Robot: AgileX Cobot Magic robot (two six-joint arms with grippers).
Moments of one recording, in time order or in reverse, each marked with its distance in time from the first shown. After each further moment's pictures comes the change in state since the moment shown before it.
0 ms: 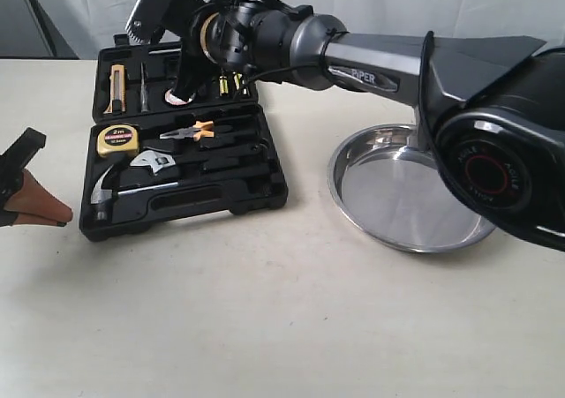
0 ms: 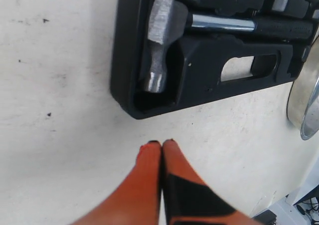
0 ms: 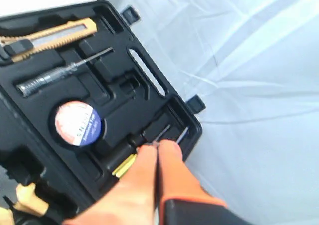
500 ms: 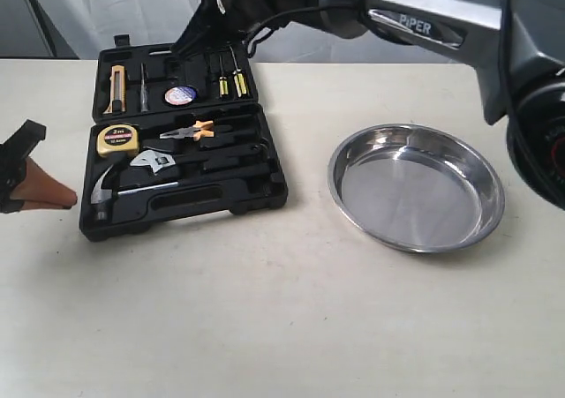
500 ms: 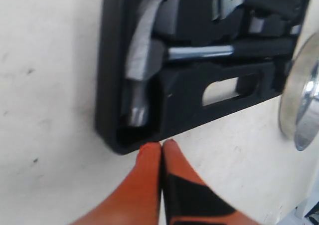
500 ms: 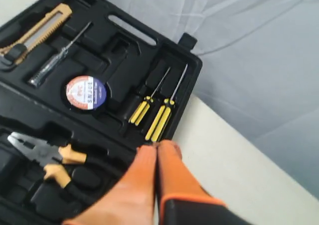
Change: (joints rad) left arm 0.000 -0.006 0.011 -0.116 -0.051 0.174; right arm -0.002 -0.153 0.016 0.387 0.306 0.000
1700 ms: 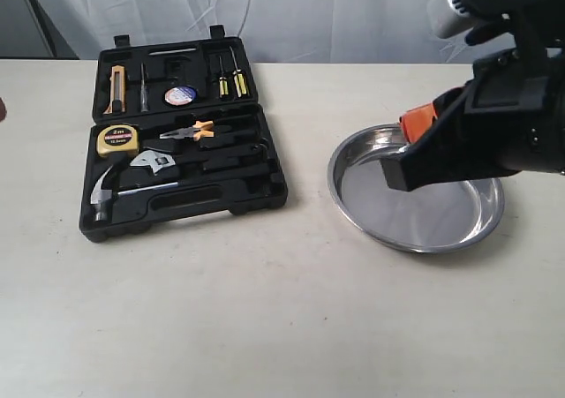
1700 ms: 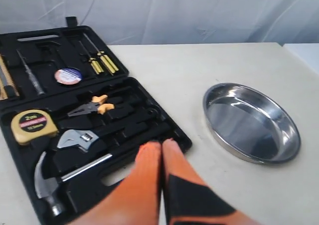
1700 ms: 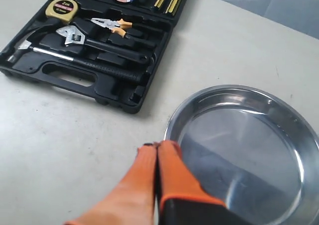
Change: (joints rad) left arm 0.000 -1.110 0.354 -0.220 -0.086 0.416; right arm 0.000 -1.182 1.182 0.245 -0.060 0.094
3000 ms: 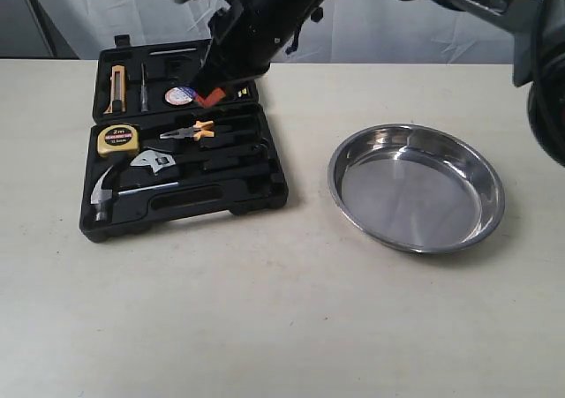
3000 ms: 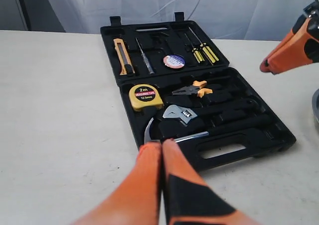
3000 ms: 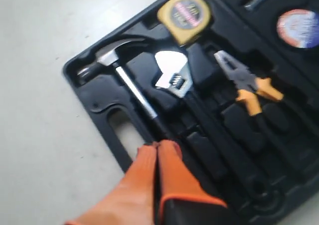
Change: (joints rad) left arm -0.200 -0.295 0.101 0.673 -0.342 -0.667; right arm -0.158 1.208 -1.269 0.886 0.578 -1.128
